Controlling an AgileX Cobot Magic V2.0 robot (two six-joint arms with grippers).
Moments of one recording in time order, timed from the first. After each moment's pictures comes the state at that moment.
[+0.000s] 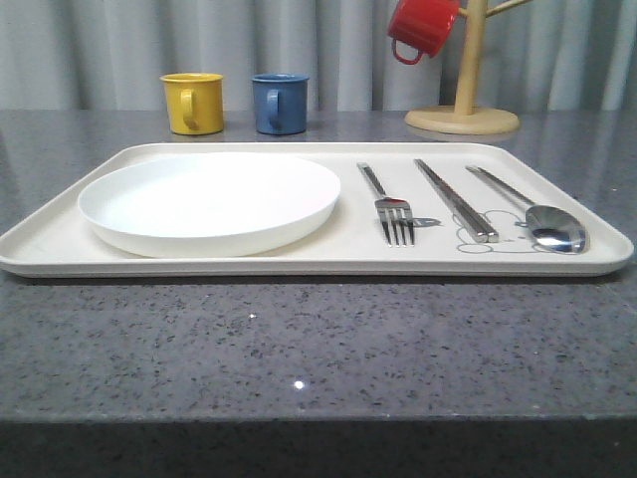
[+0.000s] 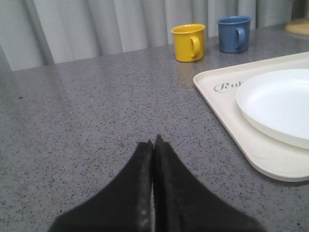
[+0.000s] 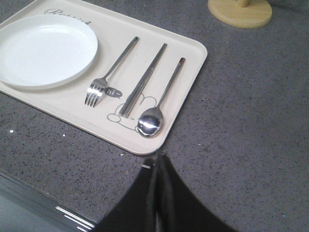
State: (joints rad) left arm -0.10 0.14 -0.11 0.01 0.14 0.16; right arm 0.35 0.49 -0.84 0.04 0.94 -0.05
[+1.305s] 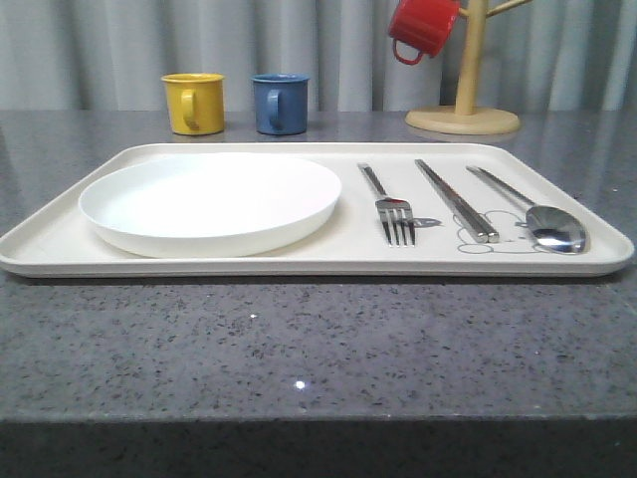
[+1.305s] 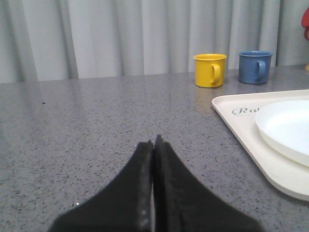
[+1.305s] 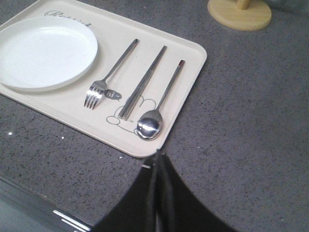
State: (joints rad) left arm -0.04 0.00 0.00 -0.06 0.06 0.16; right arm 0.35 0.48 -0.82 0.03 0.92 -0.05
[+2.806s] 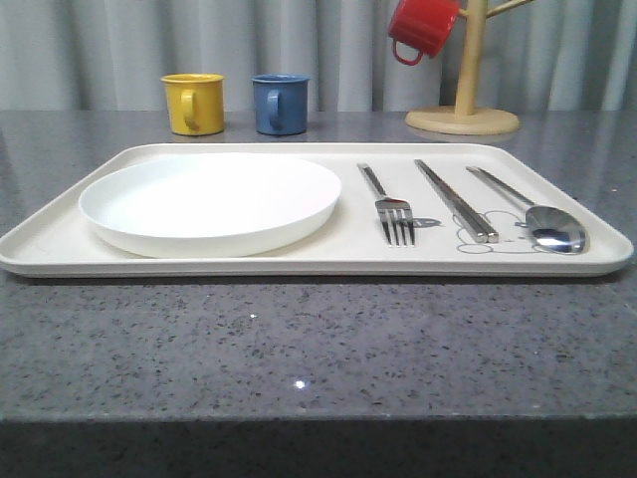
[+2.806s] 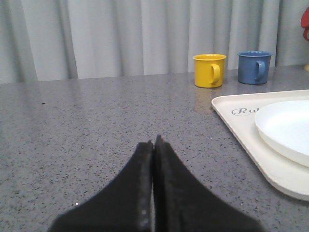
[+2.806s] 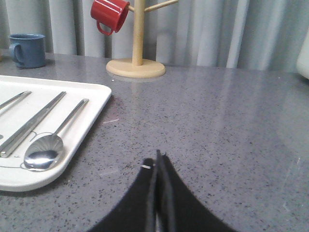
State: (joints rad) left arm -0.04 0.00 0.00 -0.06 0.06 0.16; right arm 0.01 -0.01 0.03 0.00 0.07 0.01
